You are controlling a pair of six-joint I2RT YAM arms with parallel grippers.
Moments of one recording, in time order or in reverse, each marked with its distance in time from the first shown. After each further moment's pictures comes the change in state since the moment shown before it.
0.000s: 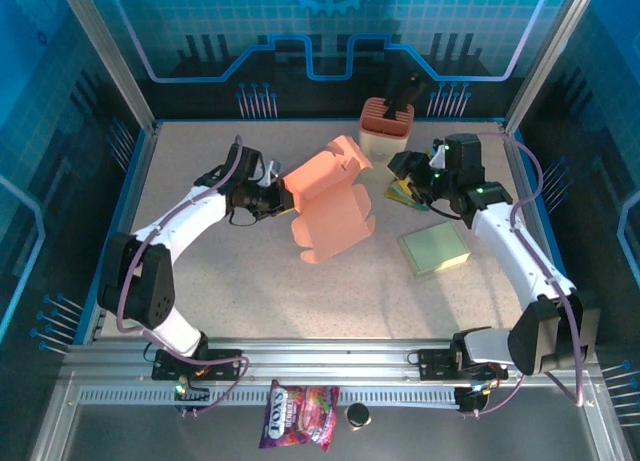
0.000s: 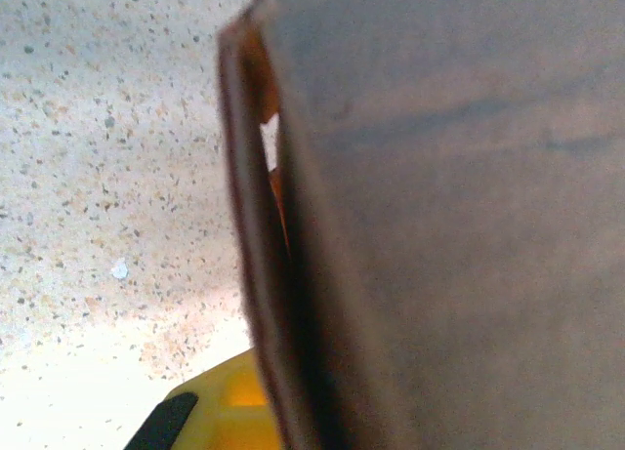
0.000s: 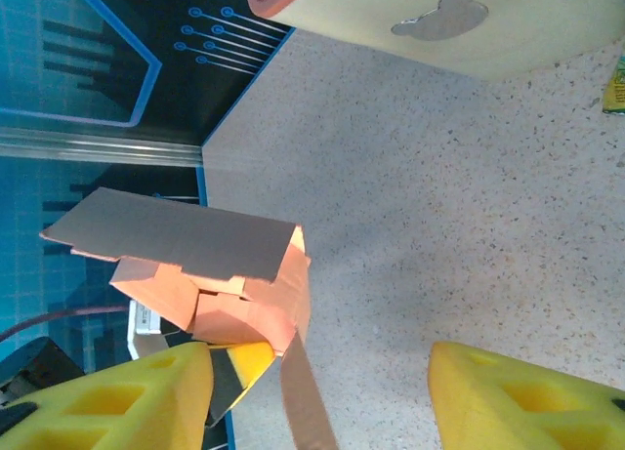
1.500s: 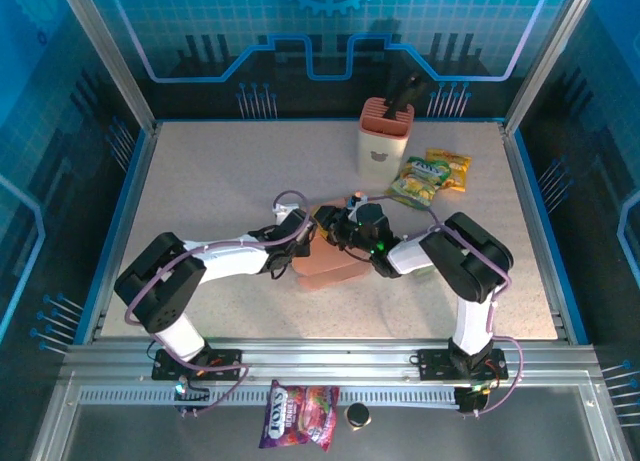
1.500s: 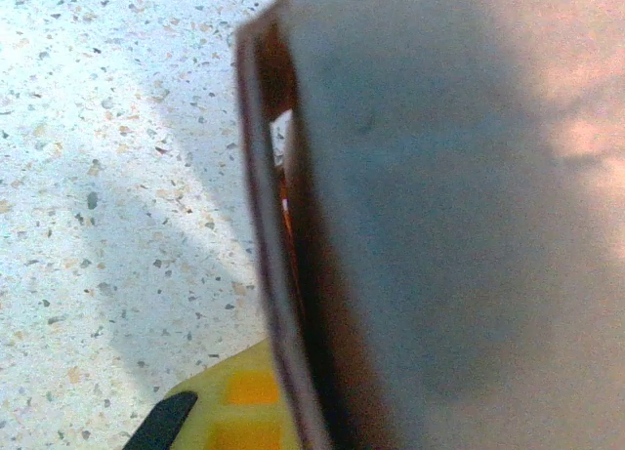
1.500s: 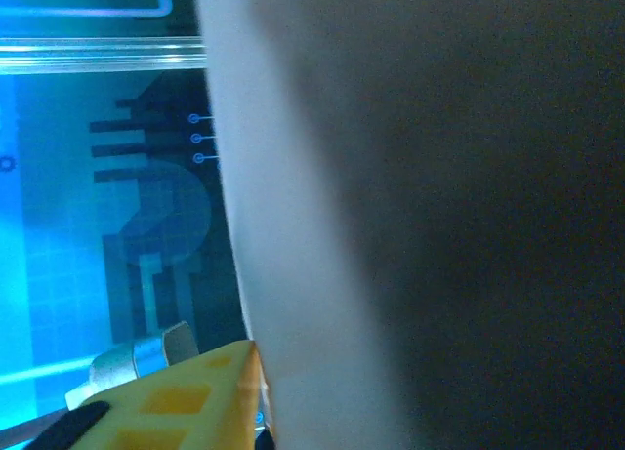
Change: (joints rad) left arm -0.428 0.043 -0.355 0.392 -0.925 -0.097; right arm 0.470 0.523 -0.421 1.273 0.174 0.507
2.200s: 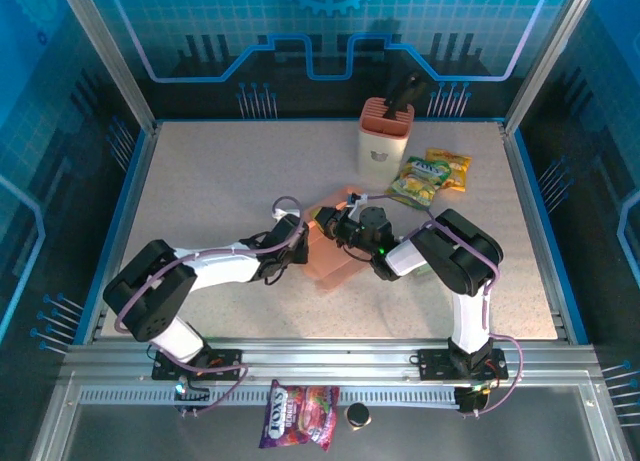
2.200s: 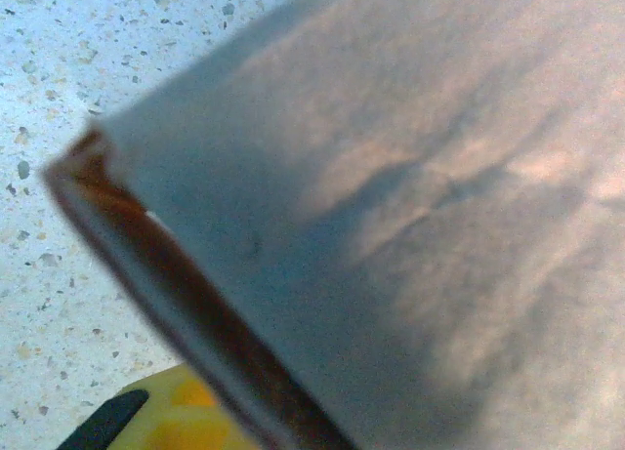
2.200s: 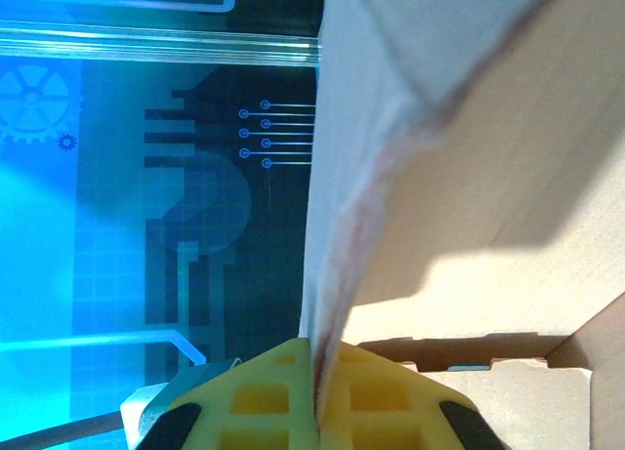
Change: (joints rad) left arm 0.010 -0.064 -0.103 0.099 0.120 0.069; right arm -0.001 0.104 -0.015 0.264 -0.005 -0.018
